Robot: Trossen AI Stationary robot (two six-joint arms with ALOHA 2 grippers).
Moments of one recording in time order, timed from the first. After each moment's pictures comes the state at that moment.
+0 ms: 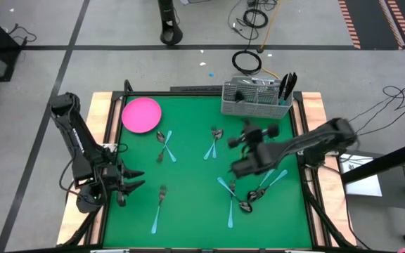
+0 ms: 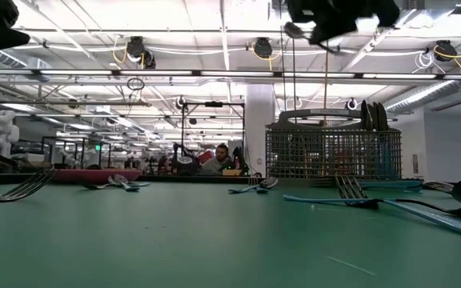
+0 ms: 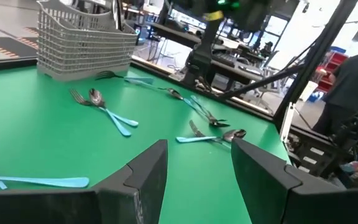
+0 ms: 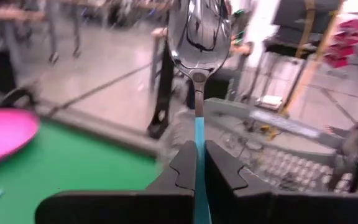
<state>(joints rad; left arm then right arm) -1.25 0.99 0.34 -0.05 -1.41 -1.06 0.28 1.64 1.34 -1.39 1.40 1.59</state>
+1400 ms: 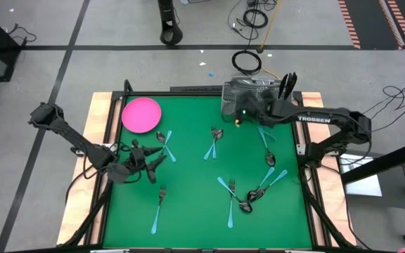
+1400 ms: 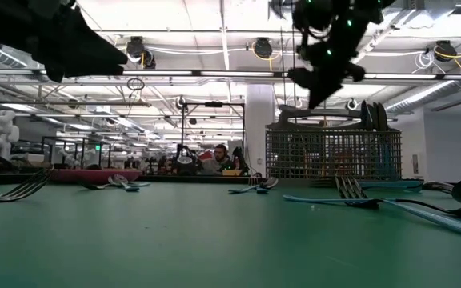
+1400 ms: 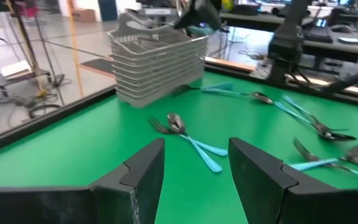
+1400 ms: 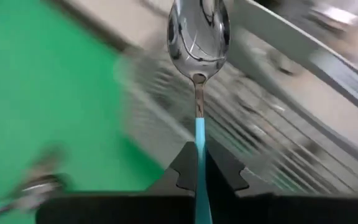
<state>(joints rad) -0.61 0.99 0.34 0.26 -1.06 -0.40 -0.30 1.42 1.11 -0.63 0.65 0.40</state>
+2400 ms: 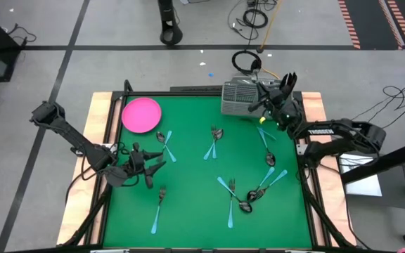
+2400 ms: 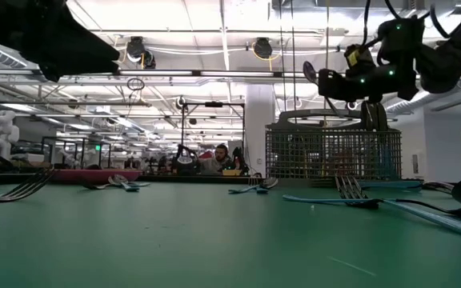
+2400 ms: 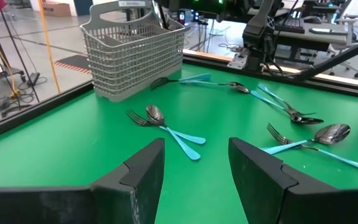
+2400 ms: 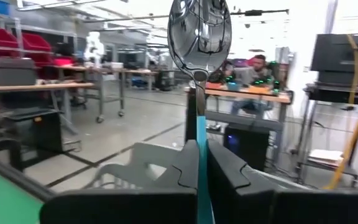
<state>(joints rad) -0.67 0.99 0.34 0.25 -1.03 -0.41 -0.62 1.25 0.32 1.11 0.46 -0.09</state>
